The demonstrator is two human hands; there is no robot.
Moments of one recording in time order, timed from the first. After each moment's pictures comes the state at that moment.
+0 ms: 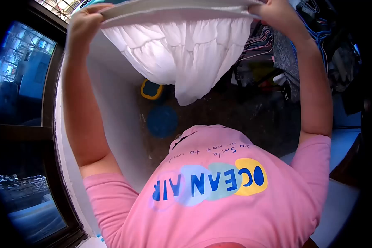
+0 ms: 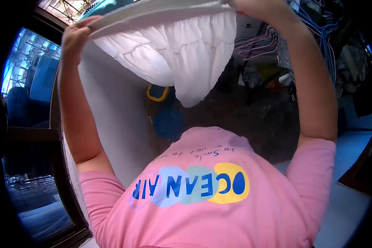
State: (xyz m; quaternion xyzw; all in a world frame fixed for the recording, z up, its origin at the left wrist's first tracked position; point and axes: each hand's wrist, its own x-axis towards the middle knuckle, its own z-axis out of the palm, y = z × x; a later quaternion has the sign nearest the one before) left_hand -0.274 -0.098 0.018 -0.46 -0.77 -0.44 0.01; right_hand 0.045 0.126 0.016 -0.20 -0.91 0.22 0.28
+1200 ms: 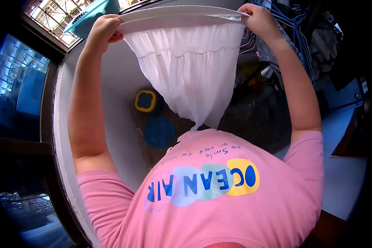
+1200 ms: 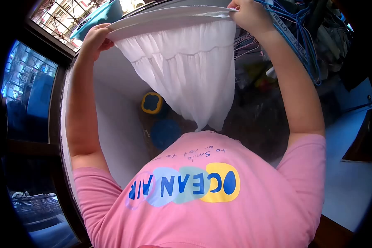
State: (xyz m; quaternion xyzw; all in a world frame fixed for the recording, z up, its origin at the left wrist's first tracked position) left_hand -0.250 -0.056 0.003 -0.39 -0.78 -0.45 -0.19; right_hand 0.068 0.162 -0.044 -0.30 -0.88 0.10 0.36
